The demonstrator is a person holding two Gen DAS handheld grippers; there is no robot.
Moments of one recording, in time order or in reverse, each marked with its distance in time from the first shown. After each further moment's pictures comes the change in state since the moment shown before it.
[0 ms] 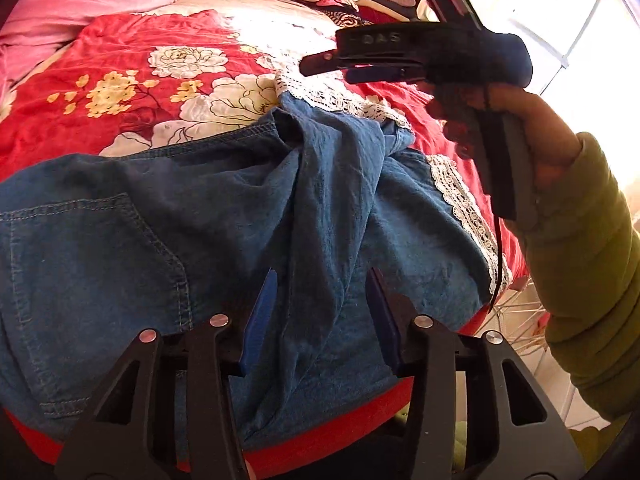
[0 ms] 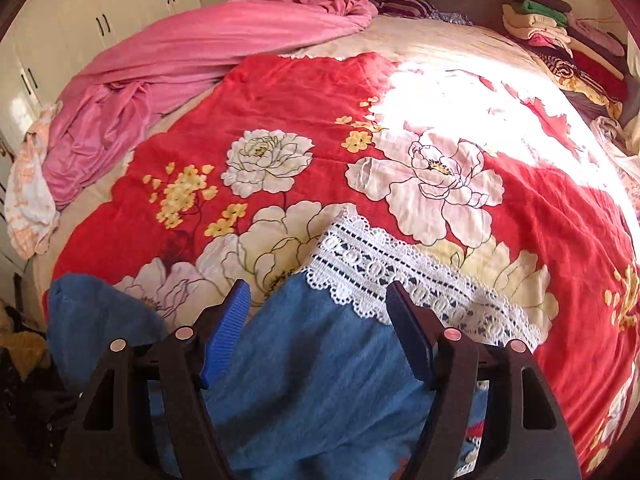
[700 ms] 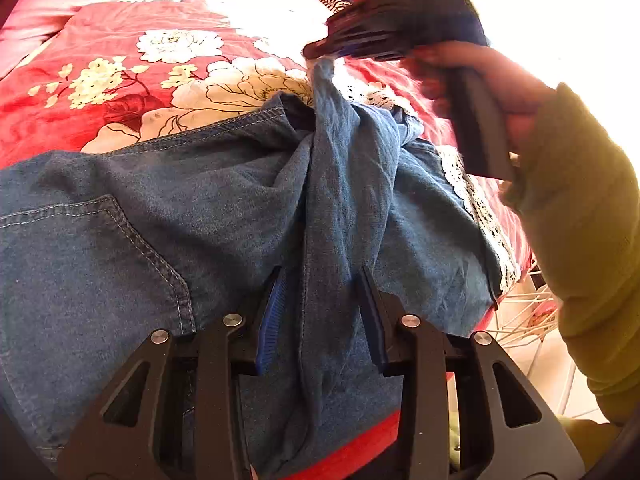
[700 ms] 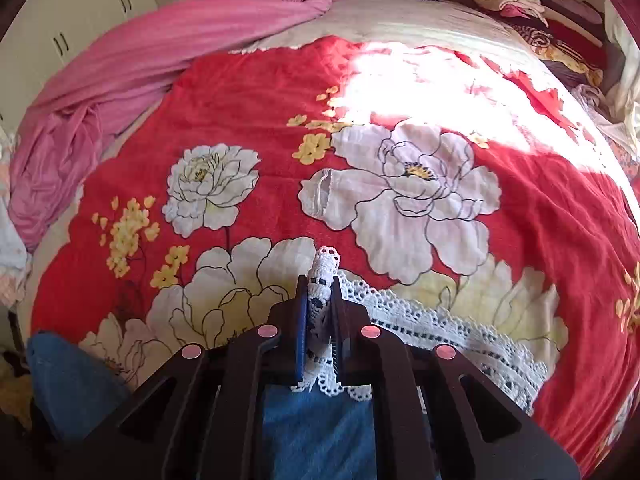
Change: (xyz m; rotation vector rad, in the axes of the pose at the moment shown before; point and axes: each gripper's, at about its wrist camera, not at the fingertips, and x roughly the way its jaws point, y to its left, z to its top) left arm 0.015 0.018 0.009 0.014 0.041 -0.041; right arm 0.026 -0.032 0.022 0.153 0.010 -0.041
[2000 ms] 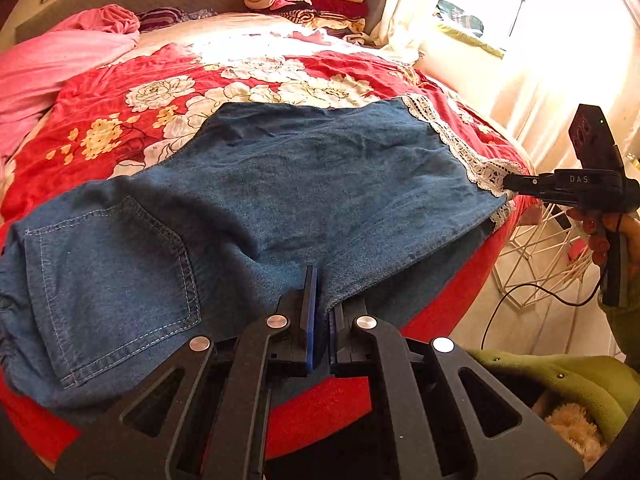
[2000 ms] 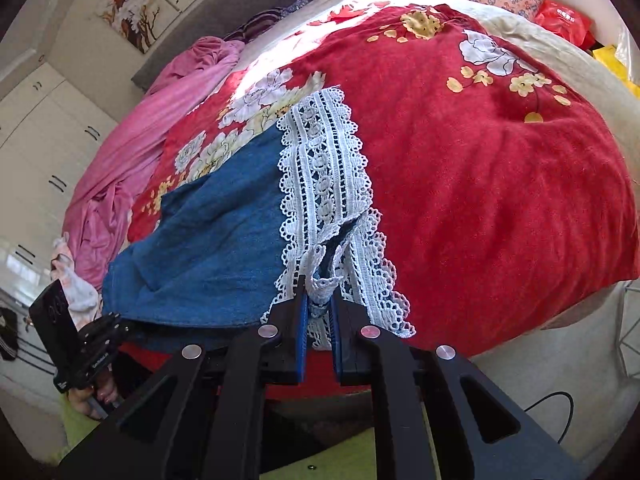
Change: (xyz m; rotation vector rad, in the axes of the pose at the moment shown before) left arm -0.033 -0.038 -0.045 0.259 -0.034 0.101; right arm -0.169 -0.106 -0.287 0.469 -0.123 0.135
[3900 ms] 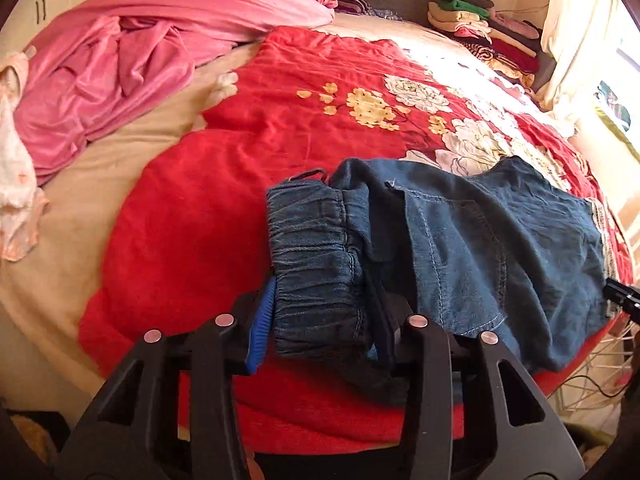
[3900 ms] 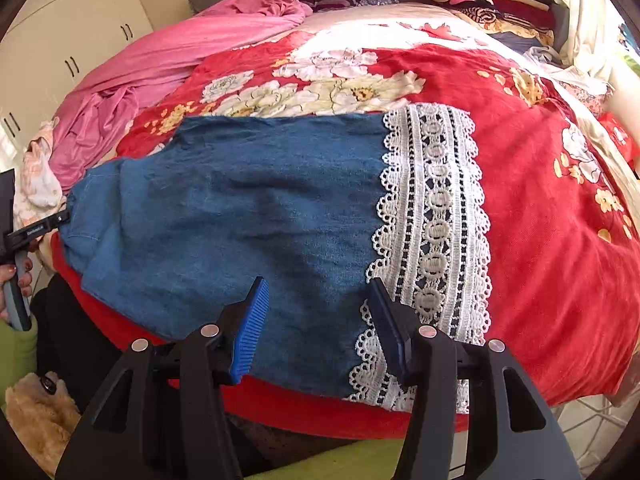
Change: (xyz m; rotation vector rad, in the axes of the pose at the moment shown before) left arm -0.065 0.150 -0.031 -0.445 -0.028 0.425; right arm 0.057 0.066 0.002 -0.401 0.077 -0.121
